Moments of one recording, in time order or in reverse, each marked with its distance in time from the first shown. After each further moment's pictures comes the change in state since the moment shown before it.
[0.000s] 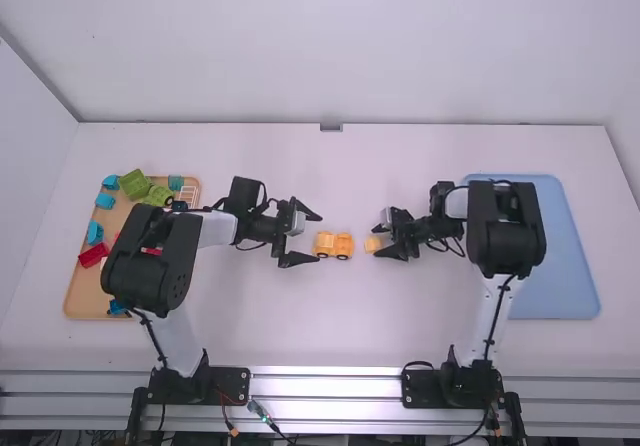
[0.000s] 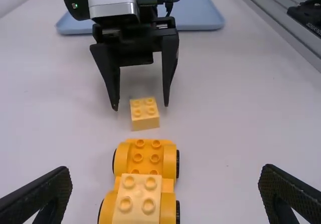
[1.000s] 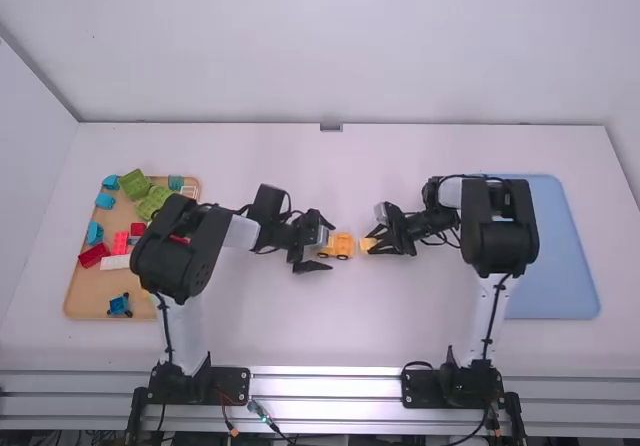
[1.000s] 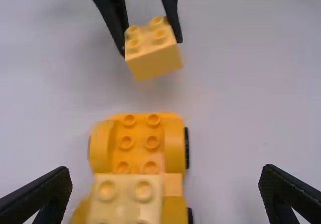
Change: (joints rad) left arm -0.119 0.131 0.019 0.158 -0.227 -0.005; right arm 0.050 0.003 0.125 -0.360 -0.031 -0.103
